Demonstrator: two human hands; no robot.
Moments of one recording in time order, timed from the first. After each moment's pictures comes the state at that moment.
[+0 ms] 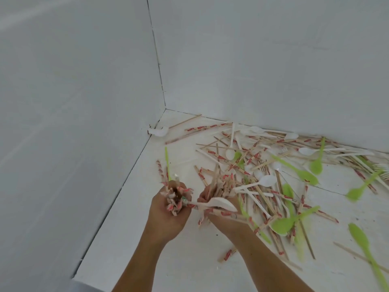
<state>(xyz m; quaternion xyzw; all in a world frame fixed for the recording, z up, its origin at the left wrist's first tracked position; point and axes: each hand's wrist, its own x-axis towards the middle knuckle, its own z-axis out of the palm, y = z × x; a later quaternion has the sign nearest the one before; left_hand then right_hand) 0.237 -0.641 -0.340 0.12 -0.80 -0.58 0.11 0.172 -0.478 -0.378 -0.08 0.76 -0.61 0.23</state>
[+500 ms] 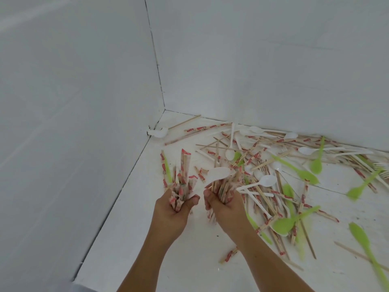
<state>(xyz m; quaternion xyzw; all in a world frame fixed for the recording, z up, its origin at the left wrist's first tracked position) 0.233 -0.632 -0.346 0.23 -0.74 -0.63 0.07 0.174 -0.482 -0.359 -0.04 0.69 -0.71 0.13</state>
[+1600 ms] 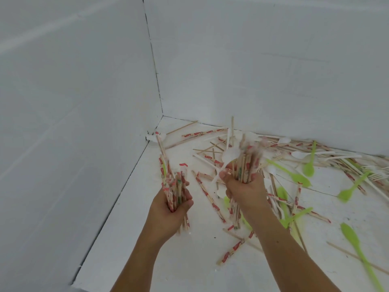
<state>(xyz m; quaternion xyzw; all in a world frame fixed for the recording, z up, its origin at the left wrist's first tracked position) 0.232 -0.645 -0.335 0.18 -0.74 -0.64 0.05 0.137 -0.452 -0.306 0.06 0.72 -0.69 0.09</state>
